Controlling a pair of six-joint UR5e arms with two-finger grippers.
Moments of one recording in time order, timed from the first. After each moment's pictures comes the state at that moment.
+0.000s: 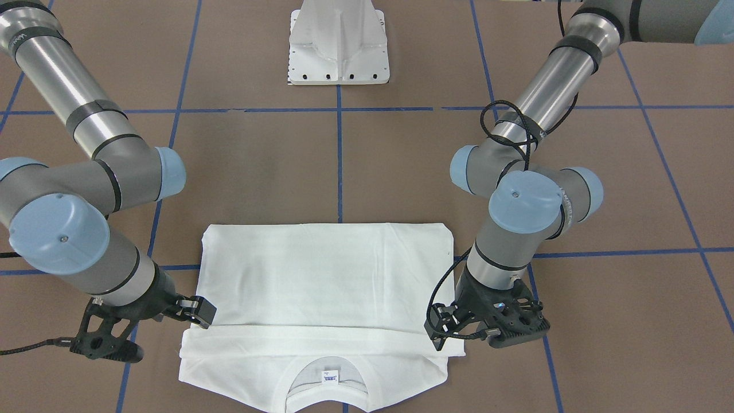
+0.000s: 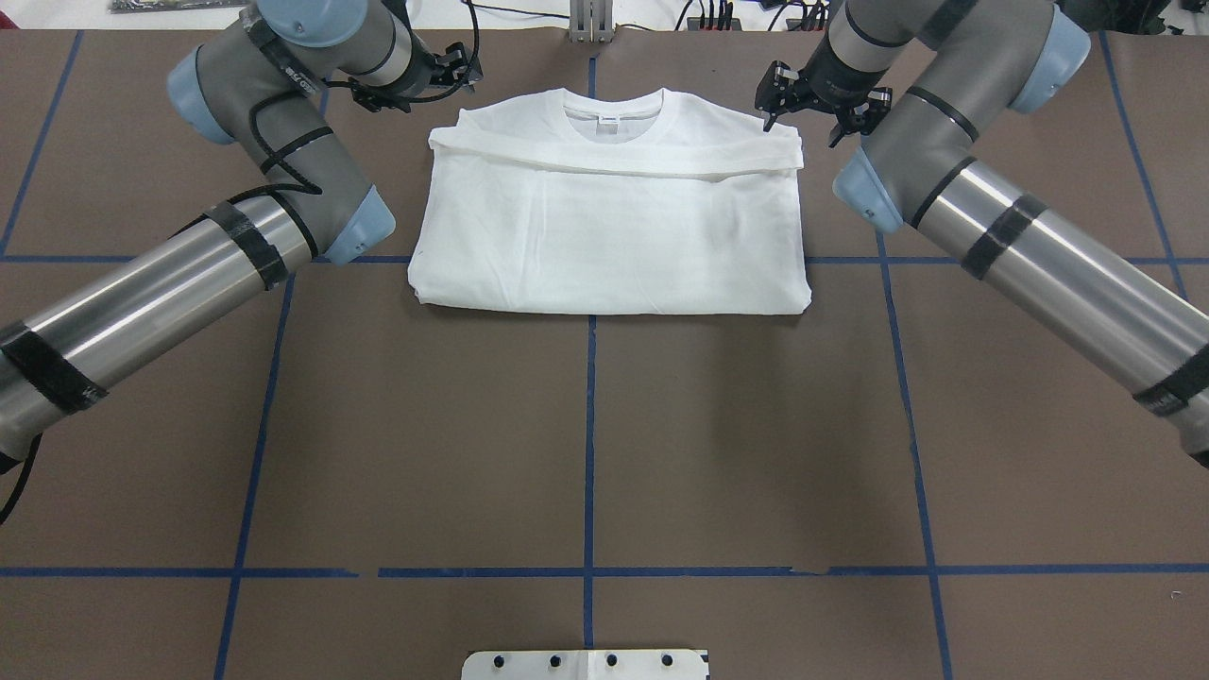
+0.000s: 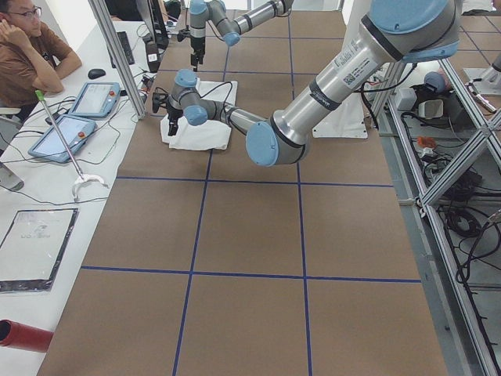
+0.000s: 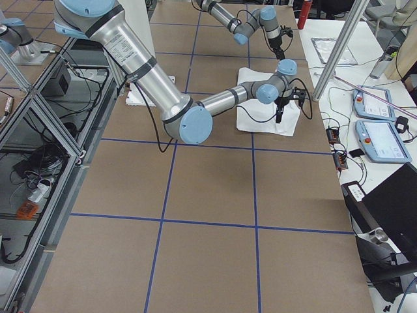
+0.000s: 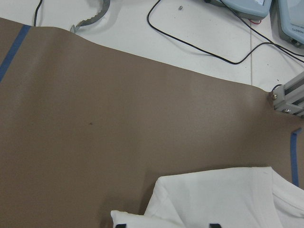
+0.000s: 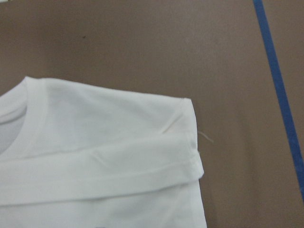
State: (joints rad) left arm -0.88 -2.44 -1.04 -2.22 -1.84 -1.25; right arm 0.95 -0.85 1.23 -1.24 2.14 1.08
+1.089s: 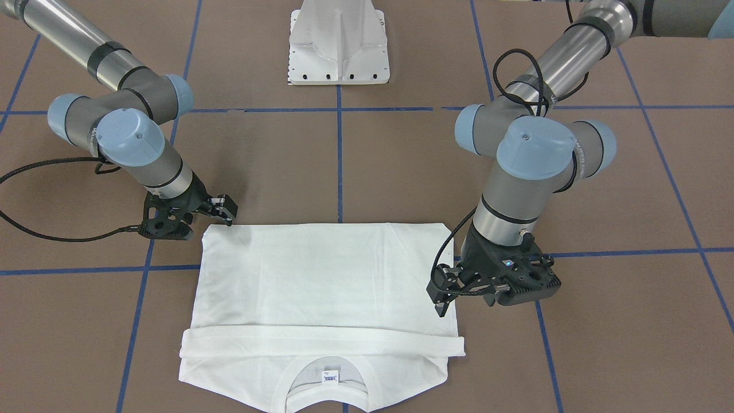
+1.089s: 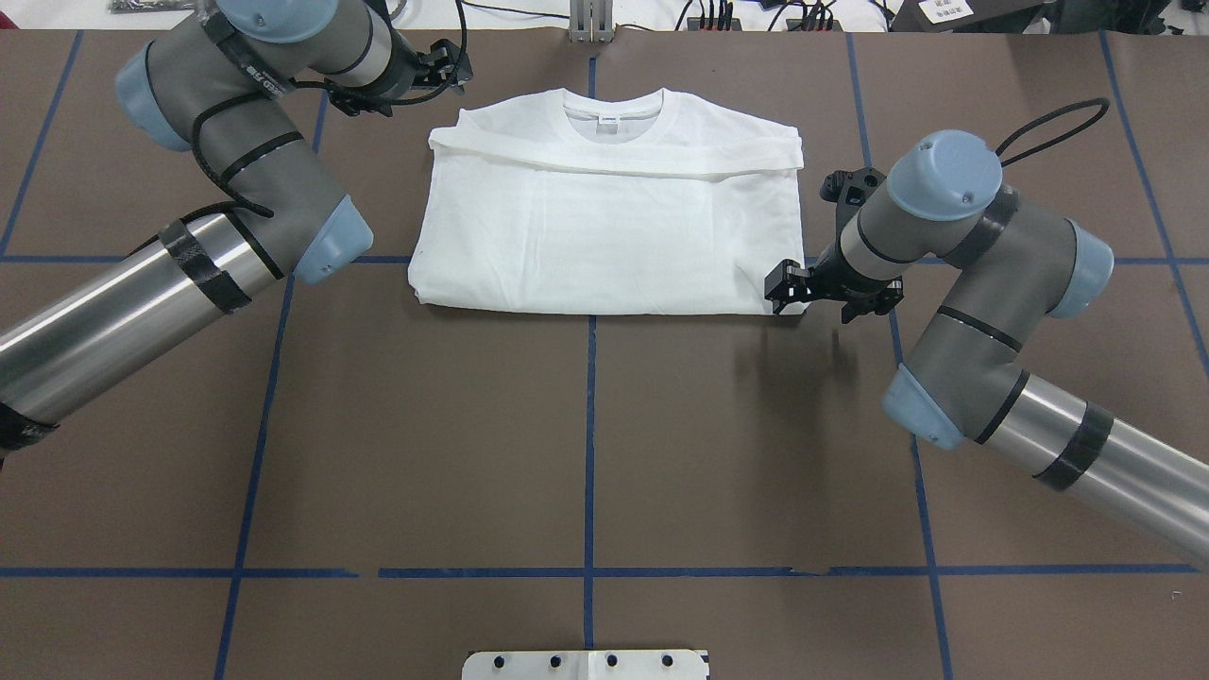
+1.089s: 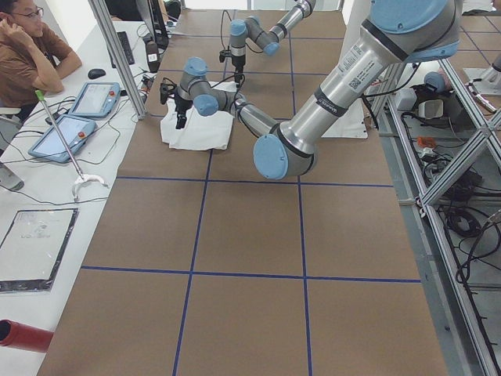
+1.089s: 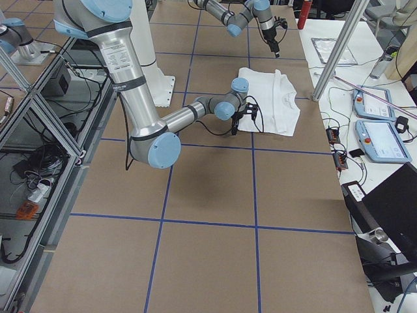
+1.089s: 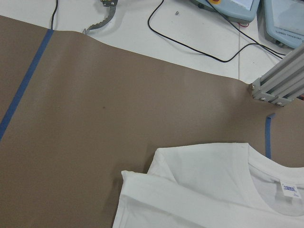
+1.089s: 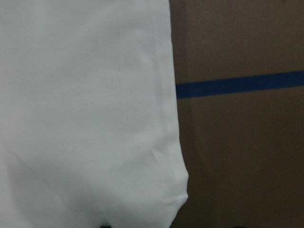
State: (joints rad) left arm -0.88 -2.36 -1.27 -2.06 -1.84 -1.26; right arm 0.72 -1.15 1.53 -1.24 2.06 1.15
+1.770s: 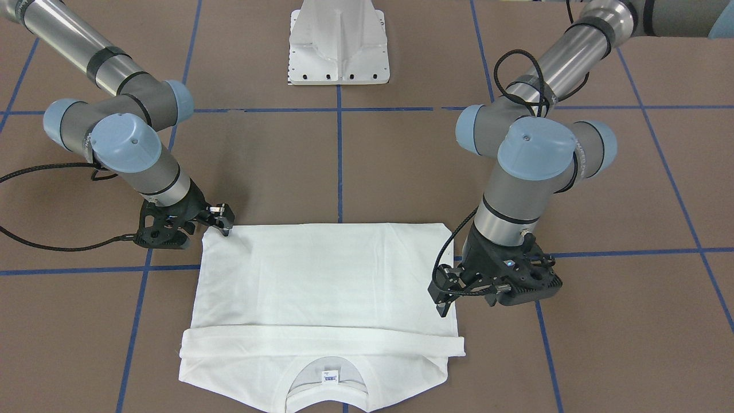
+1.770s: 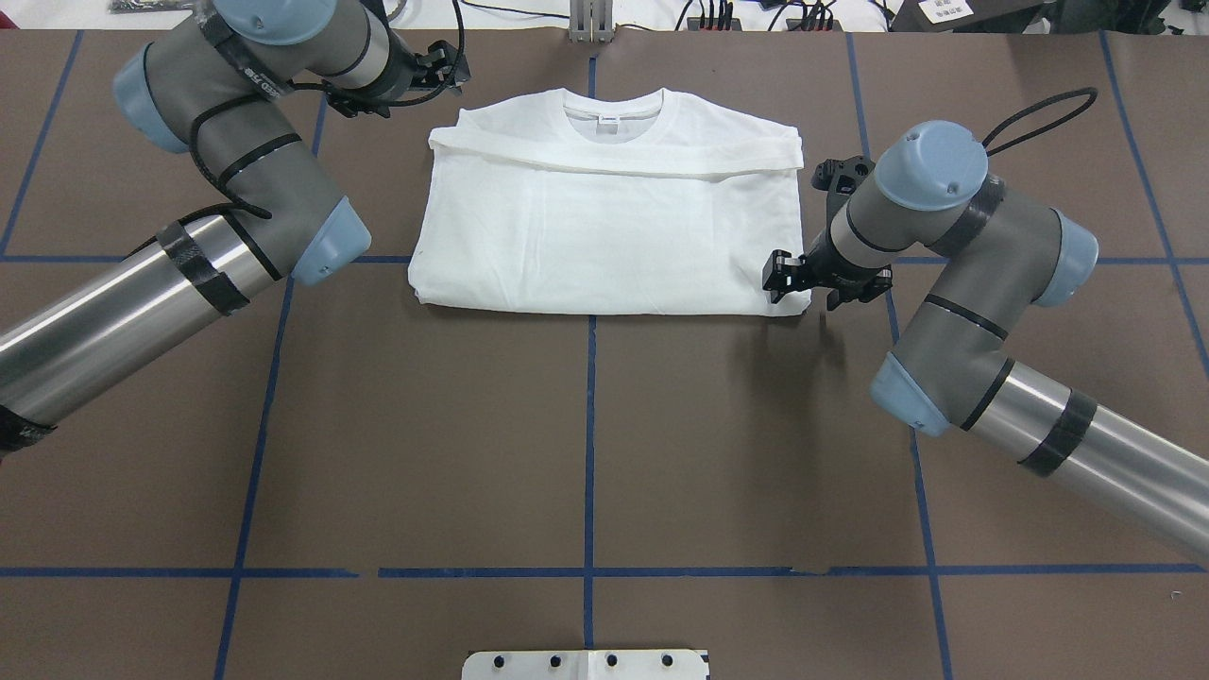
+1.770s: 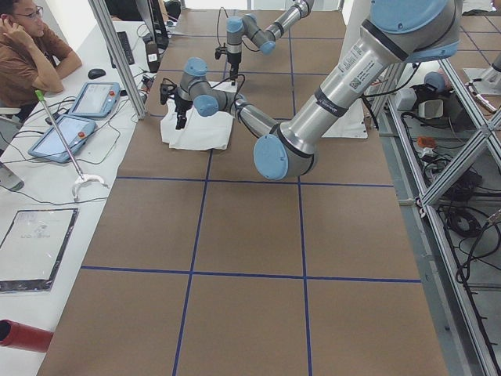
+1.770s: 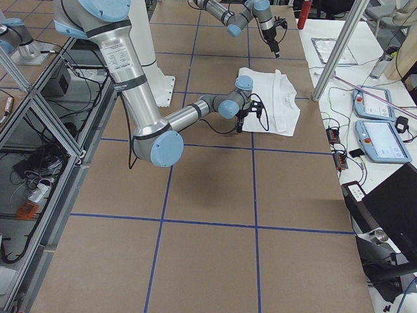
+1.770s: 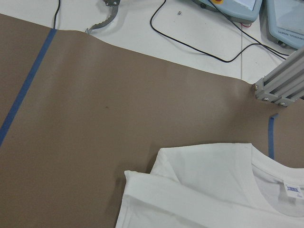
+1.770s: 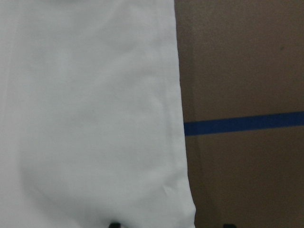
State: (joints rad) left arm -0.88 -2.36 -1.27 -2.06 -1.83 -1.26; right arm 0.75 -1.12 1.50 -1.24 2.06 1.14
